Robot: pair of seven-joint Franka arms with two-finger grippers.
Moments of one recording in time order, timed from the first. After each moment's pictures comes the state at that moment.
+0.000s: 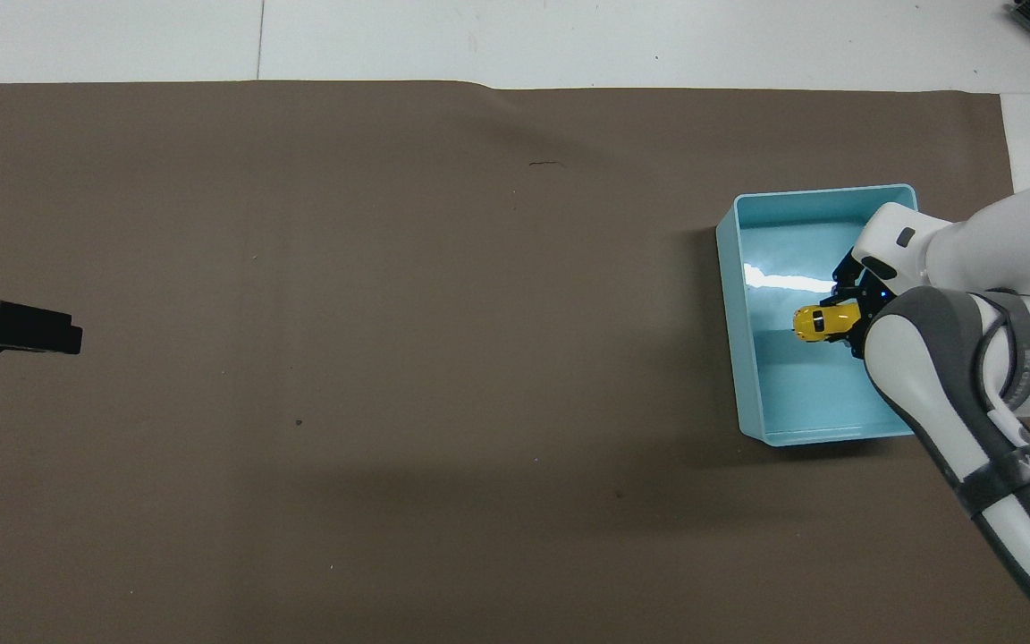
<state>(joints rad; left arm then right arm) -0.06 -0.13 -0.03 -1.62 -0.04 1.50 0.00 -0.14 0.15 0.11 -1.98 0.03 2.08 -1.74</state>
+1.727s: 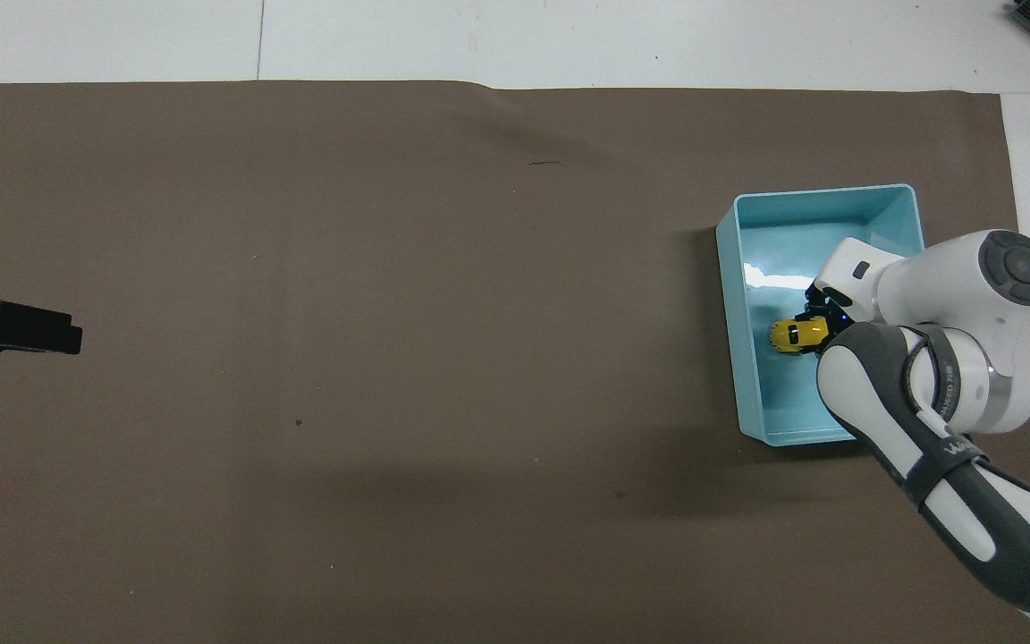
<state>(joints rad) -0.06 -0.13 -0.03 -1.62 -0.04 1.50 0.00 -0.14 0.22 0.11 -2.11 0.01 2.31 -1.74</state>
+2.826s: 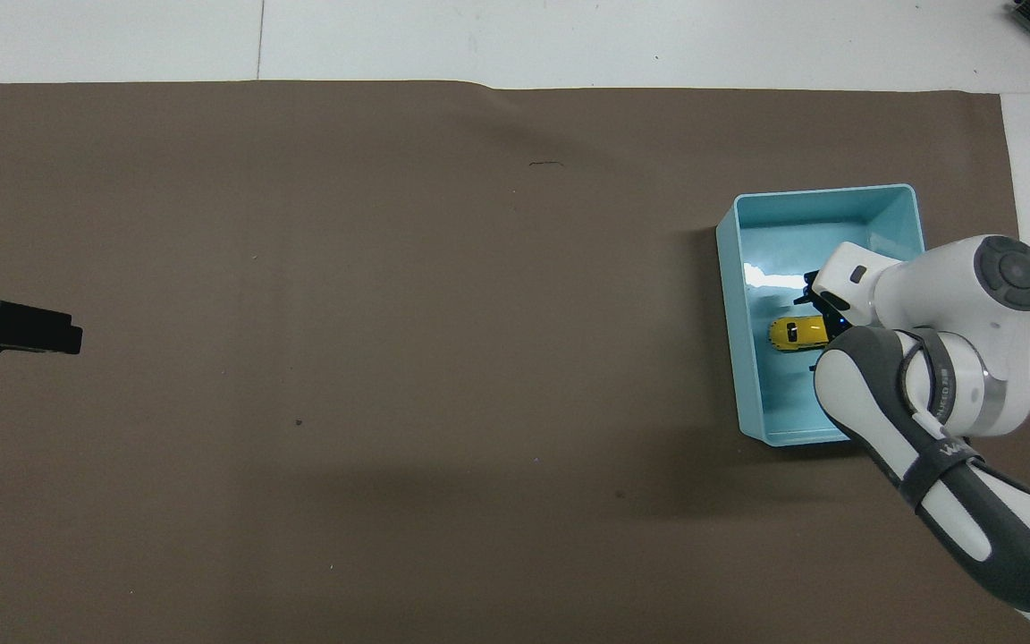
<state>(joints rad) -0.06 -0.13 -0.03 -1.62 -0.04 1.50 0.00 -0.14 0.22 0.11 -2.12 0.01 2.33 -1.75</state>
